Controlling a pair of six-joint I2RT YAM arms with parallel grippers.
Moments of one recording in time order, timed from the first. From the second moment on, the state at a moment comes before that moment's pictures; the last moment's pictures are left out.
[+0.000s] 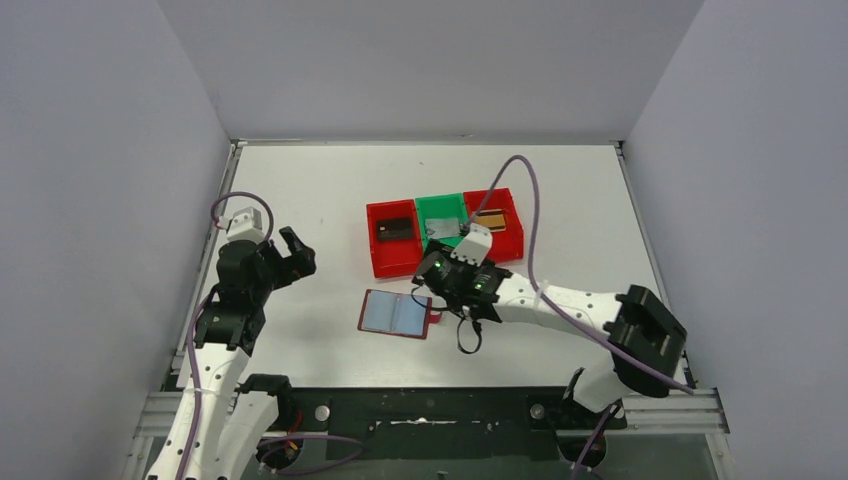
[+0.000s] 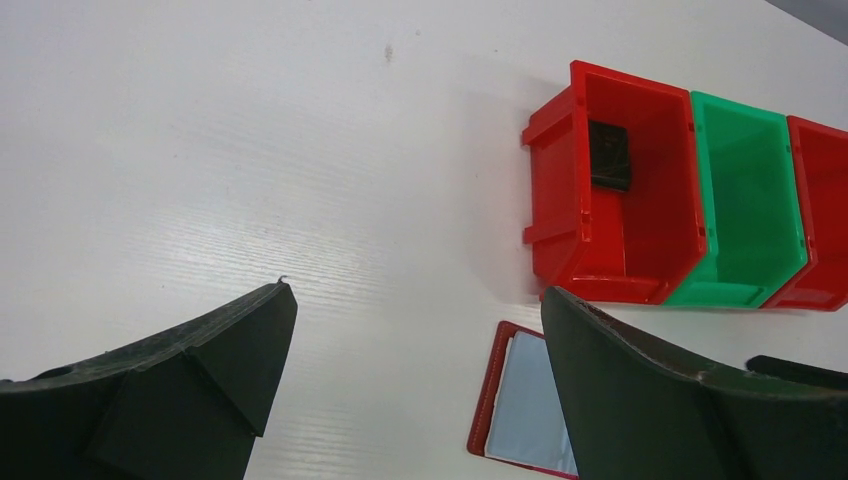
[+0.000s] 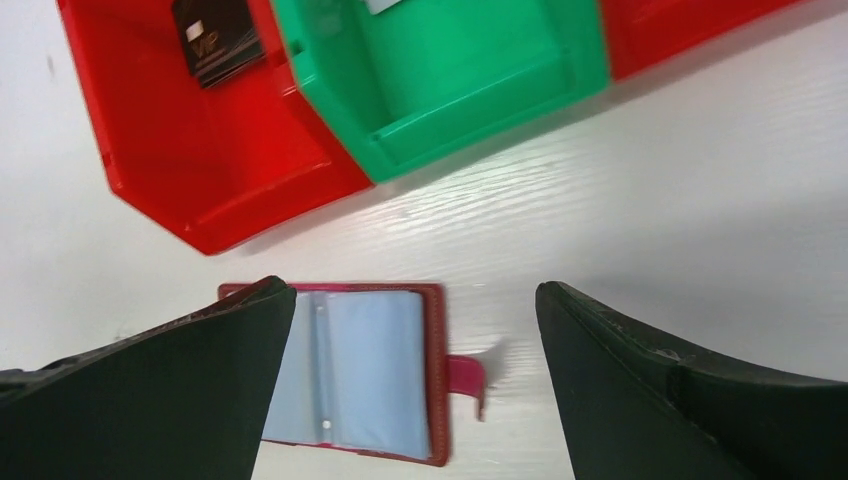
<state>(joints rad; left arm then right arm) -0.08 0.69 0.65 -0.43 -0.04 -0.44 1.00 1.44 0.94 -0.42 0.67 1.14</state>
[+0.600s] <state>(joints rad) -0.08 0.68 0.65 -0.44 -0.07 -0.44 1.14 1.93 1.37 -0.54 0.49 1.07</state>
